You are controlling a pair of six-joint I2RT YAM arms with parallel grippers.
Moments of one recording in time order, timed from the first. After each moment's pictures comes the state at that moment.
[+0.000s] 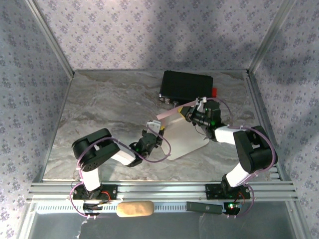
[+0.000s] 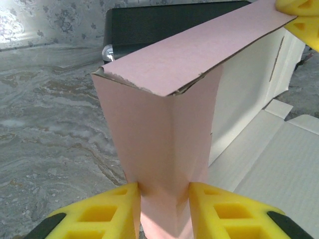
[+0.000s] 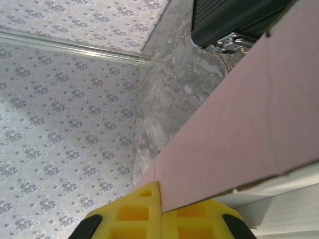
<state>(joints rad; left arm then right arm) -1.01 1.81 0.54 0.97 -0.60 -0.21 0.28 1.59 0.60 0.69 -0.64 1.13</state>
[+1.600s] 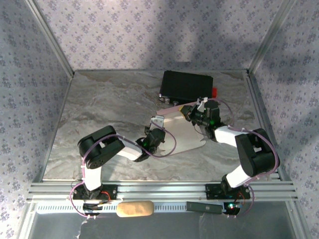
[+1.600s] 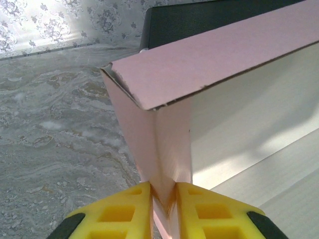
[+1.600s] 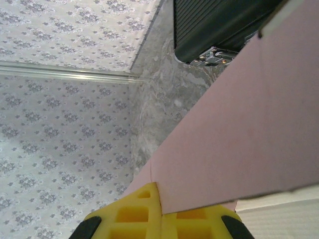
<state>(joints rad) -1.01 1.88 0.70 0.81 -0.77 -0.23 0.31 1.55 0.62 0.59 -0.53 1.19</state>
